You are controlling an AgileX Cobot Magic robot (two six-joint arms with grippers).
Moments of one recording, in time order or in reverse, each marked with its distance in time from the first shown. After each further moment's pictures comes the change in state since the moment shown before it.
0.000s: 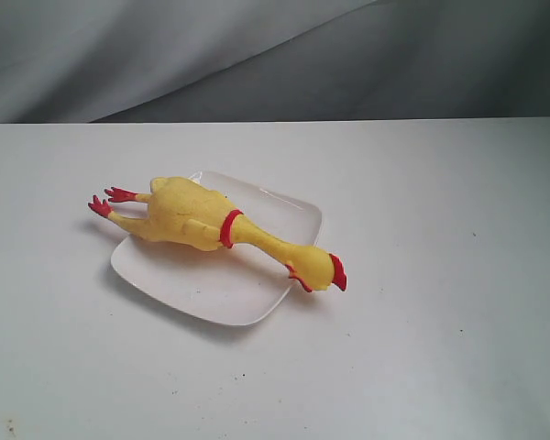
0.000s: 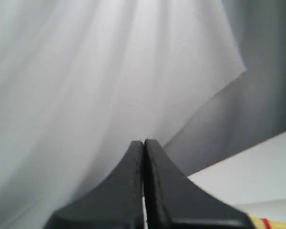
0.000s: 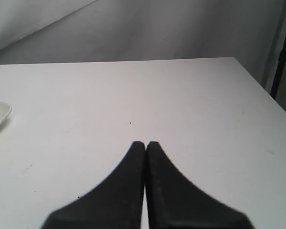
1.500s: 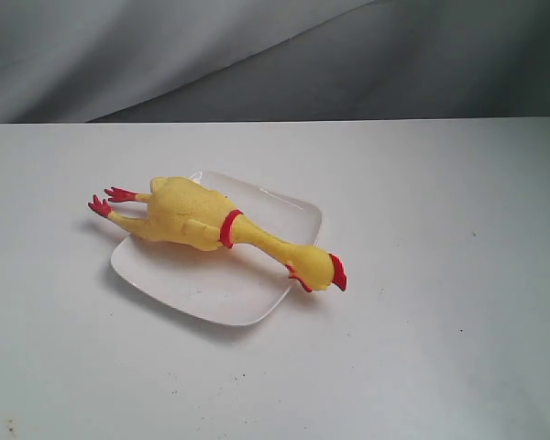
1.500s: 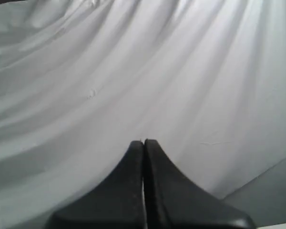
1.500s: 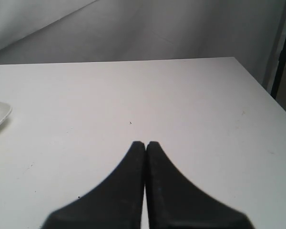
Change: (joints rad) left arm 0.418 -0.351 0.119 -0.631 -0.100 0.512; right arm 0.000 0.000 0.000 0.000 0.002 0.000
